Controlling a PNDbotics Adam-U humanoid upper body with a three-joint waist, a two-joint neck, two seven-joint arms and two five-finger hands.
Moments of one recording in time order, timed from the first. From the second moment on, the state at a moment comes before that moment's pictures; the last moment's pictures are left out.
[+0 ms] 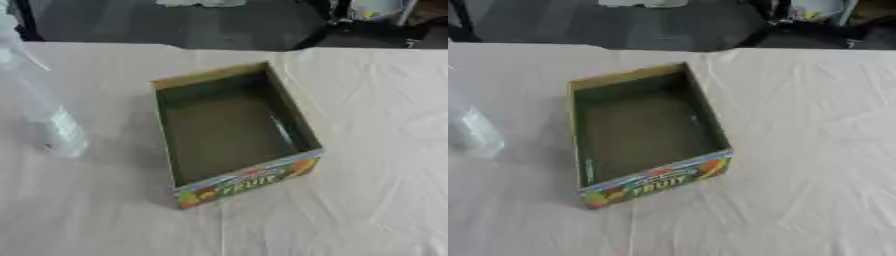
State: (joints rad) left arm -0.10 0.74 0.33 -1.54 0.57 -0.38 -0.46; right arm 0.50 -0.14 -0.12 -1.99 0.14 -0.85 -0.36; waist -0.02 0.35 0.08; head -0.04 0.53
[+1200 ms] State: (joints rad) left arm -0.34 0.81 0.23 -1.37 0.55 -0.38 -0.54; right arm 0.47 -0.14 -0.10 -1.99 0.15 -0.83 -0.35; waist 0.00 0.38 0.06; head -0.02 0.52
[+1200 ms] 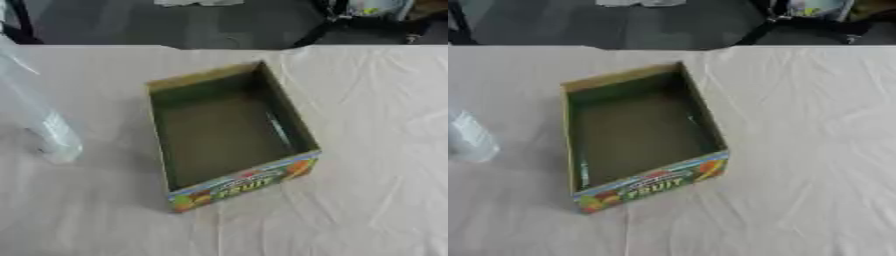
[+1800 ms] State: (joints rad) left arm -0.44 0.80 0.18 -1.34 0.51 -0.34 -0.55; right arm 0.46 -0.14 -0.10 -1.99 0.16 -0.82 -0.34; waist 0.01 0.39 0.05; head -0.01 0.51
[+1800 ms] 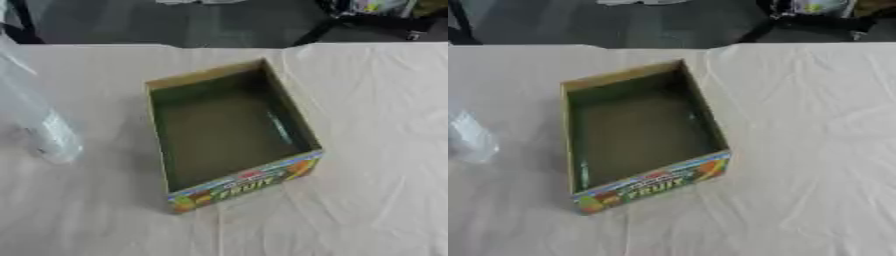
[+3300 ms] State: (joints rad) left arm -0.56 0.79 0.12 -1.28 0.45 -0.37 -0.58; right arm 0.44 -0.15 -0.09 -1.99 0.16 -0.80 -0.33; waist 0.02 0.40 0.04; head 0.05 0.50
